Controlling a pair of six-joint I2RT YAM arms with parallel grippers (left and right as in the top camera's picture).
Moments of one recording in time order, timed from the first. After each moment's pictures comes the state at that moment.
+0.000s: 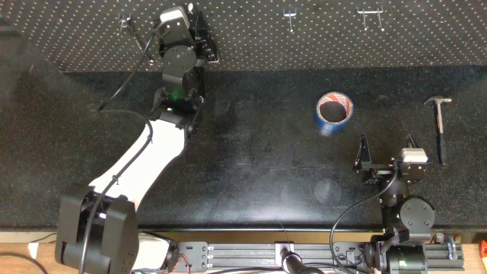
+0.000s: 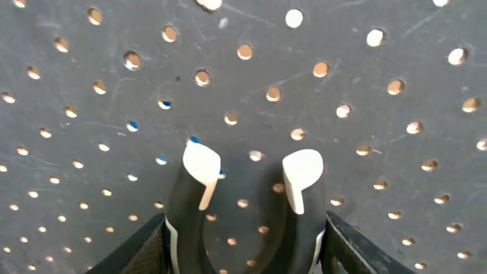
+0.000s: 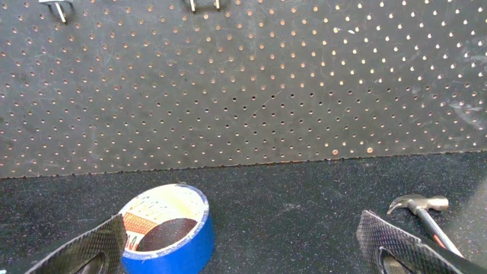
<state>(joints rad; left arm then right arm) -0.29 1.60 0.96 0.51 -0.37 -0.28 -0.02 0.01 0.01 -0.07 -0.02 0.06</state>
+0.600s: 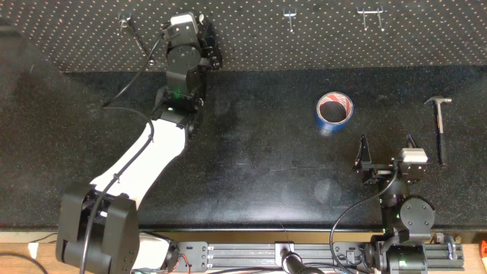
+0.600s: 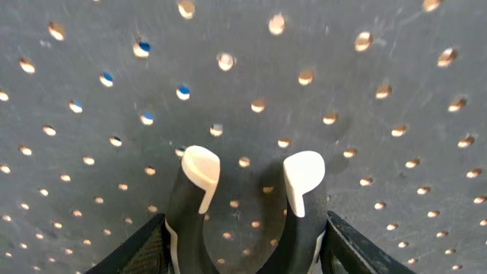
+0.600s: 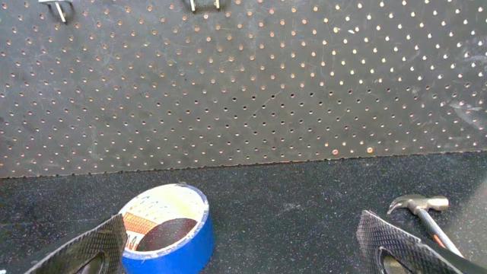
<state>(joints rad) -0.29 1.60 0.96 0.39 -0.29 -0.28 -0.02 0.01 0.01 -0.07 -0.02 0.06</state>
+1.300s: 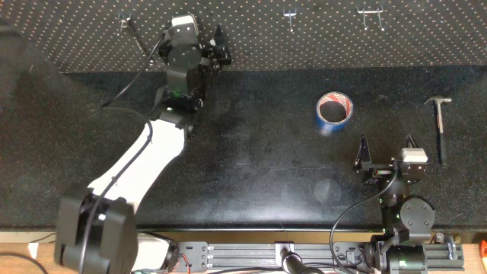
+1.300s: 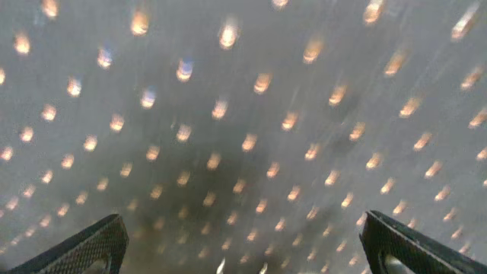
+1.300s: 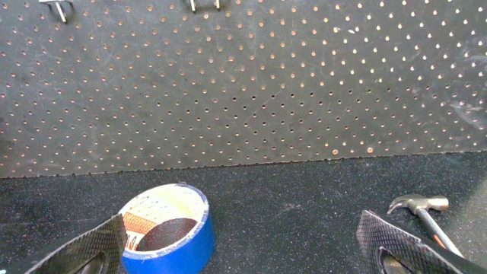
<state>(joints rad) -0.29 1.58 0.97 0.28 -0.28 -0.28 -0.02 0.01 0.01 -0.07 -0.02 0.06</state>
